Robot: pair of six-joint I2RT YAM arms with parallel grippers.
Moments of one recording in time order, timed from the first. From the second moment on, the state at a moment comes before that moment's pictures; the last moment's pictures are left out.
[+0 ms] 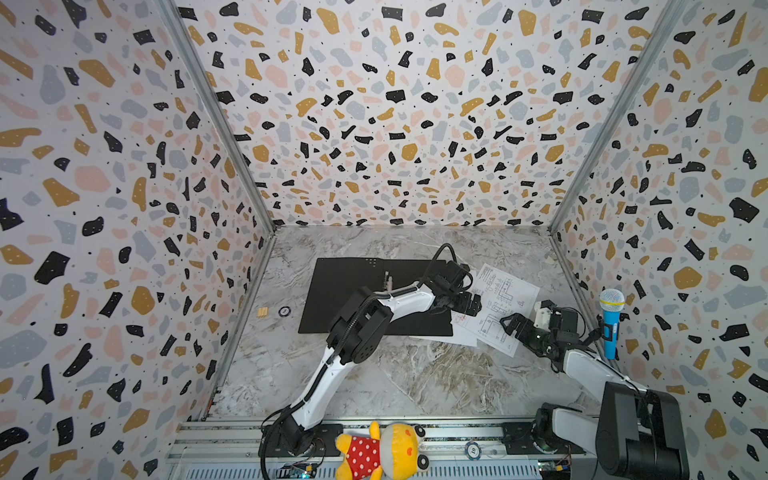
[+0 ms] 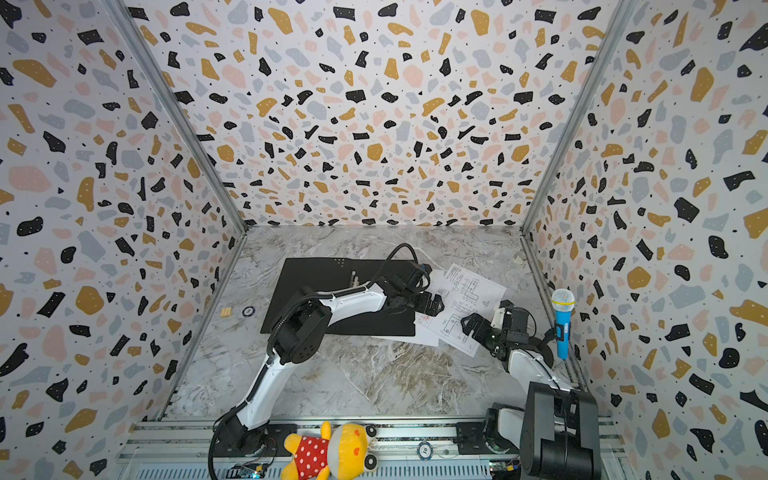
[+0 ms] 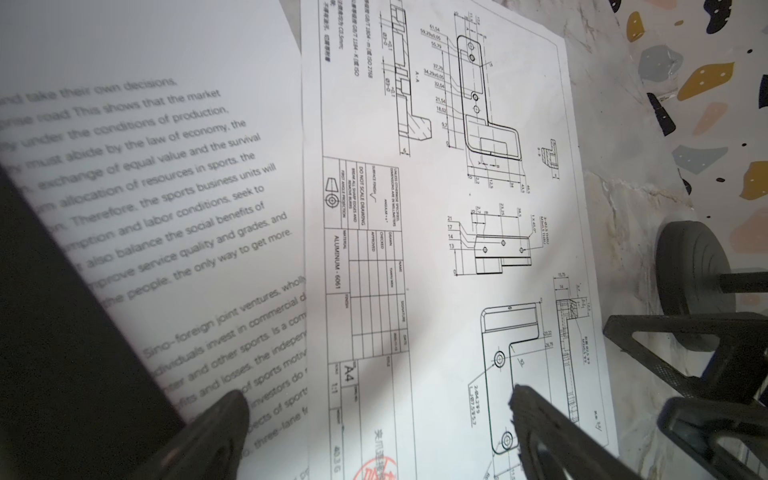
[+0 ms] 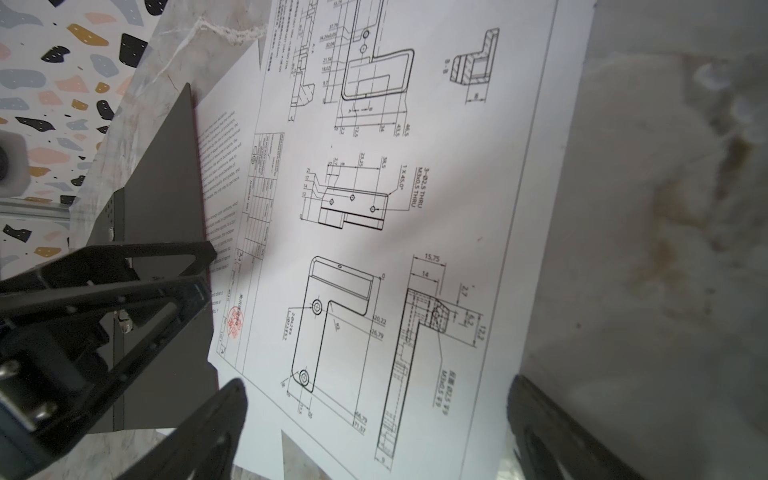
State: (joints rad) left arm -0.85 2.33 1.77 -0.30 0.25 -0.43; right arm -0.16 1.18 0.35 -0.03 -0.45 0.46
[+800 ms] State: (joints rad) left arm -0.86 2.30 1.69 -0.19 0.33 -0.47; right arm -0.17 1.22 0.33 0.08 -0.55 0.51
